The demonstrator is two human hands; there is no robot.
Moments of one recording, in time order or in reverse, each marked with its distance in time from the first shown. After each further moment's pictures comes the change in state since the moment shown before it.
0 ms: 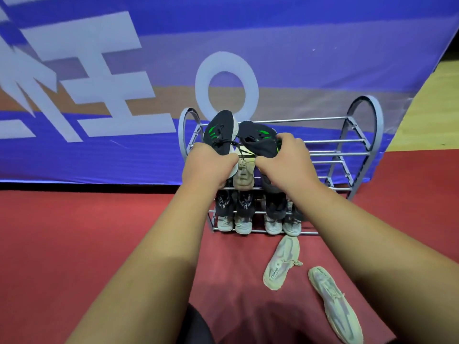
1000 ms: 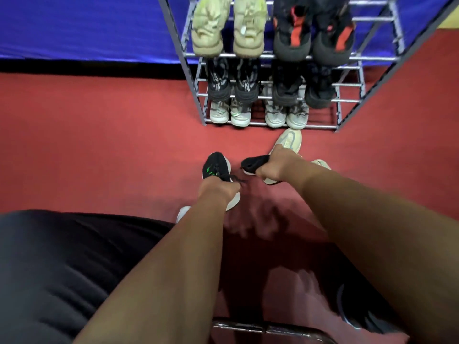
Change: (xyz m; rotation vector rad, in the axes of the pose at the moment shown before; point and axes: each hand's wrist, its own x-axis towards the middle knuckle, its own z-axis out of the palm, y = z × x) left_hand -0.135 -0.273 0.178 0.142 -0.590 -0.620; right_hand -0.126 0.206 0.156 -0.585 -0.780 0.439
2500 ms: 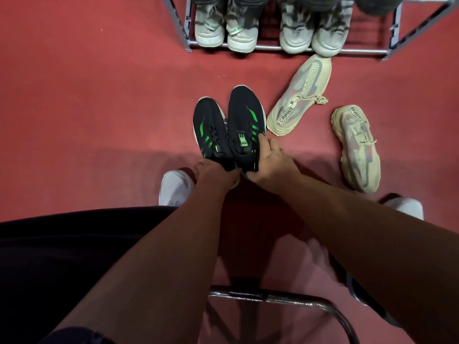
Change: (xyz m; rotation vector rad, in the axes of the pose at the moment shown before) left_hand 0.140 -0.092 0.120 0.276 0.050 0.025; right_hand 0.086 0.054 0.182 -0.046 -0.019 -0.222
